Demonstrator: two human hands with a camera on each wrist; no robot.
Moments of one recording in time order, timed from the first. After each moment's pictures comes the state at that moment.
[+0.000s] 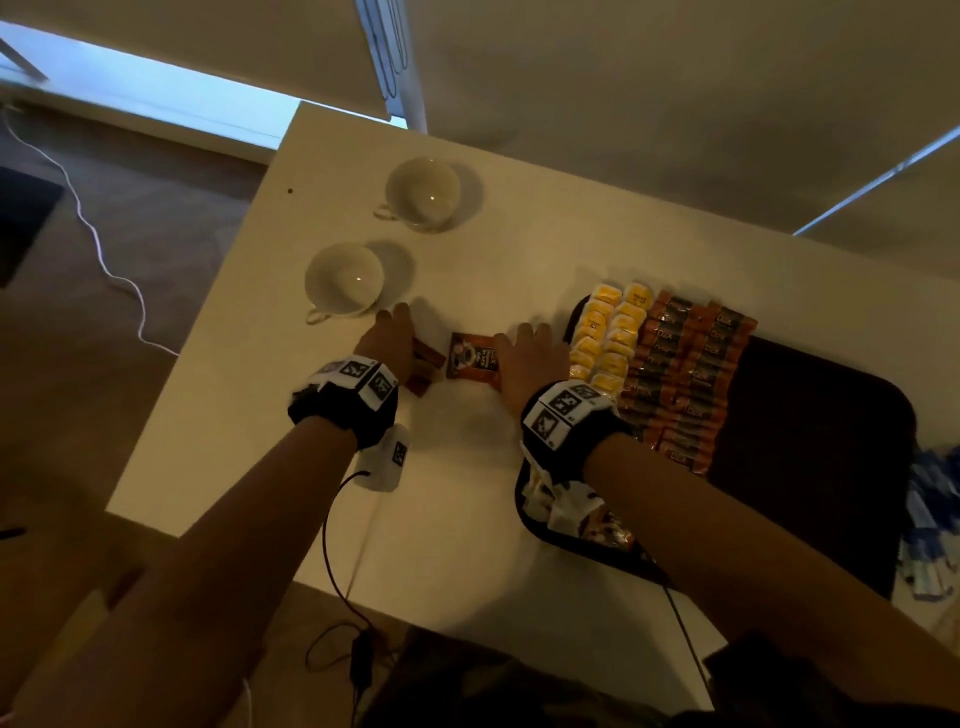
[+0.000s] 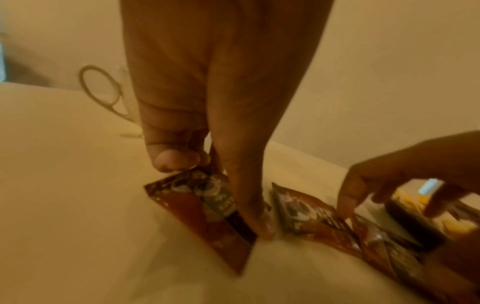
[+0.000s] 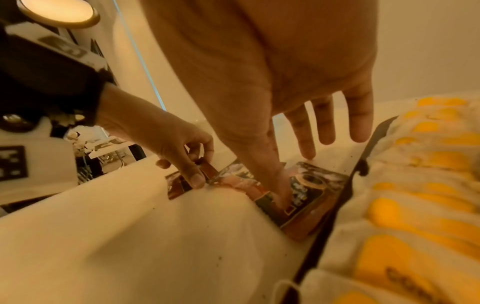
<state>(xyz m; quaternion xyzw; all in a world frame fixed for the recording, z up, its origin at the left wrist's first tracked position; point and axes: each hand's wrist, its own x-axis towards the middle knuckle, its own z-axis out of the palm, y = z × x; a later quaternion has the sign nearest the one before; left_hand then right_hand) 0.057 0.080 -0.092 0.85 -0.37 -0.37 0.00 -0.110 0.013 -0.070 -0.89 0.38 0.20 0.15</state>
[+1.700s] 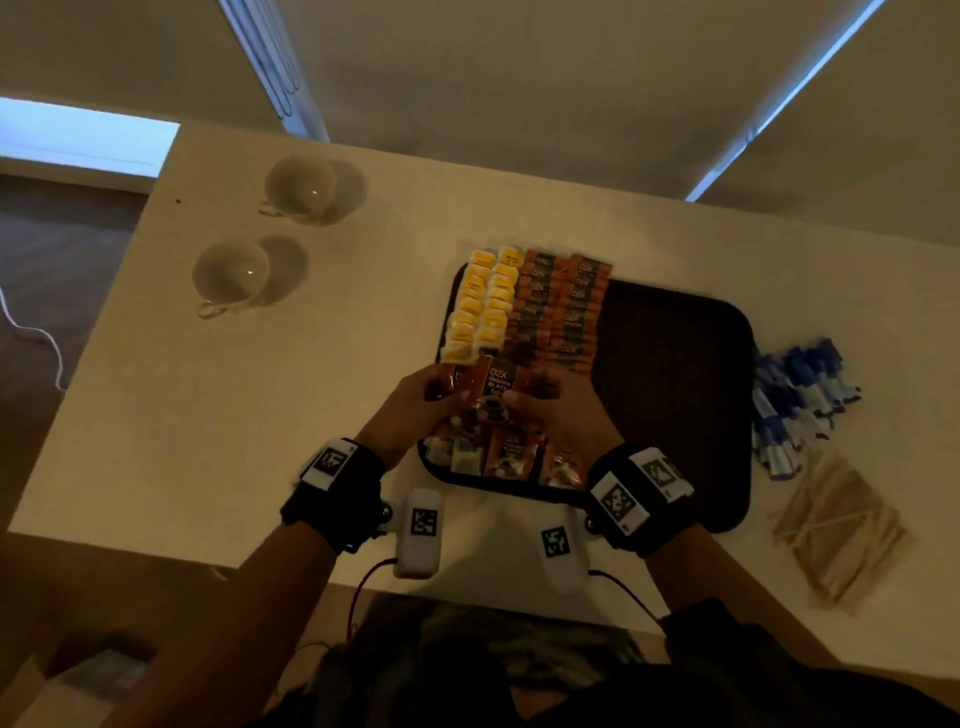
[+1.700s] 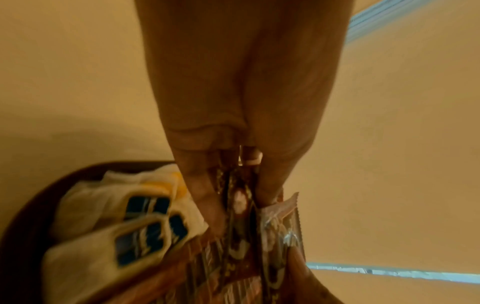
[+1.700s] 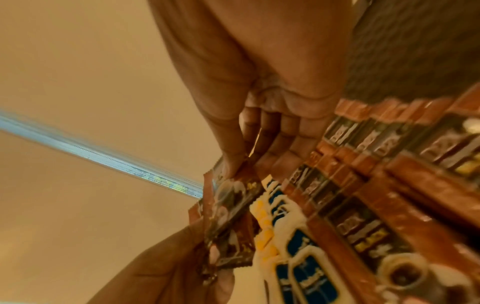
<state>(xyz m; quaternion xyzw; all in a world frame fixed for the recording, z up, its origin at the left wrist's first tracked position) -0.130 0.120 -0.032 0.64 -0.24 -0.62 0.39 -0.298 0.041 -0.018 -0.47 0.56 -0.13 0.67</state>
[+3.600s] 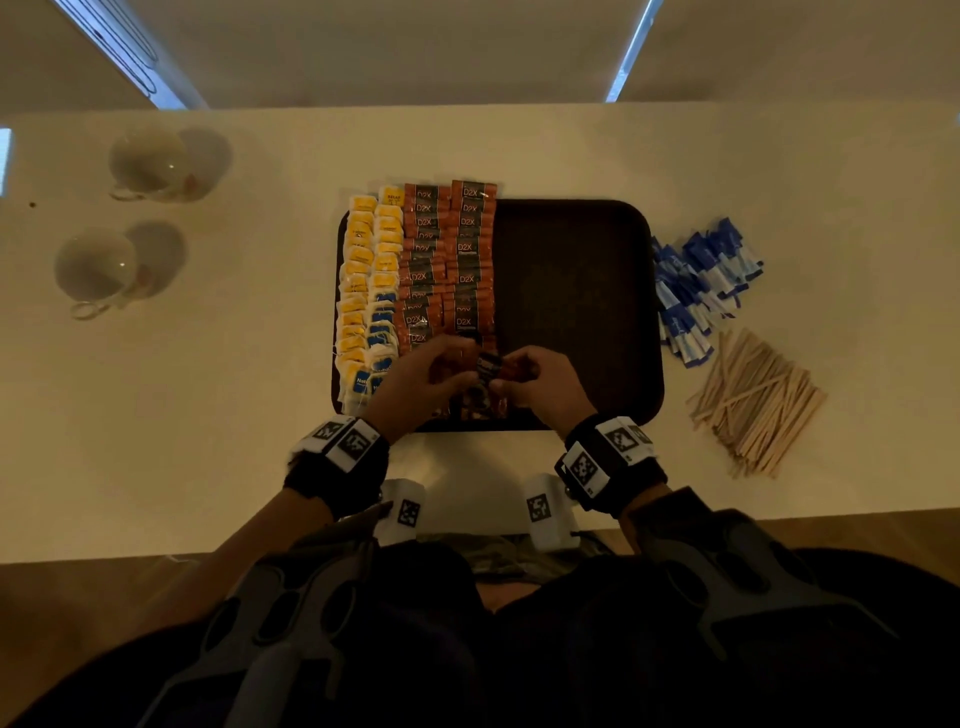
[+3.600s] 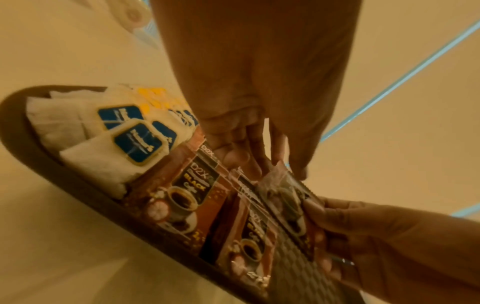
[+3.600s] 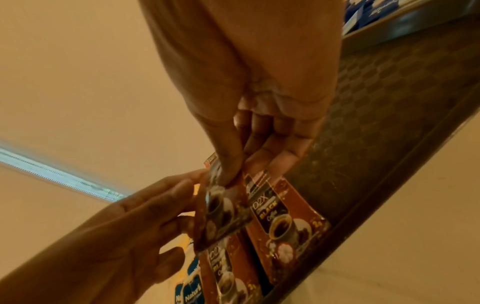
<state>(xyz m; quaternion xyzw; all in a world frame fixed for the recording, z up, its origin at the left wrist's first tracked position) -0.228 0.109 -0.052 0.63 -0.57 -0.46 0.25 -0.406 0.066 -0.051 -0.52 0.61 -0.12 0.59</state>
